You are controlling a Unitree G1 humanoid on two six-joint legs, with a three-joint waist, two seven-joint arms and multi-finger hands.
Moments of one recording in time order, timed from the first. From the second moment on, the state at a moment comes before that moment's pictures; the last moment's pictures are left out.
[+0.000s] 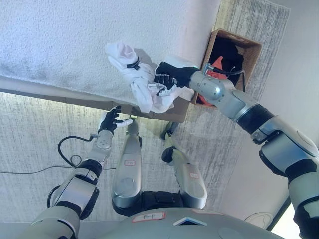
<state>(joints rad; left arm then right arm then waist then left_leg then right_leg) -0.43 0.36 -0.40 1.07 -0.24 -0.20 0.19 -0.96 -0.53 0.89 0.55 -0.10 -0.04 0.13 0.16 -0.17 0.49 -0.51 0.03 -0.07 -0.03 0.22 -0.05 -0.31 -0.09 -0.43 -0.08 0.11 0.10</state>
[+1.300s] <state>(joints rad) -0.10 0.31 -0.23 1.06 -0.19 -0.18 0.19 -0.30 -0.53 0.05 0.53 -0.19 -0.04 -0.32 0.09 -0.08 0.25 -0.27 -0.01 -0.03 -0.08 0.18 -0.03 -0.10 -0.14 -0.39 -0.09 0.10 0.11</state>
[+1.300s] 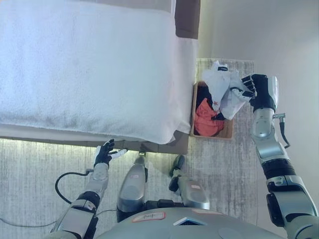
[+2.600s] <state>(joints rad) -0.08 0.27 -0.24 1.10 -0.19 -0.16 0.18 -0.48 -0.52 0.07 0.88 -0.04 0.01 -0.34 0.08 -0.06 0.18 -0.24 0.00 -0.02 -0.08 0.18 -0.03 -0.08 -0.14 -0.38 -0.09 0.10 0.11</state>
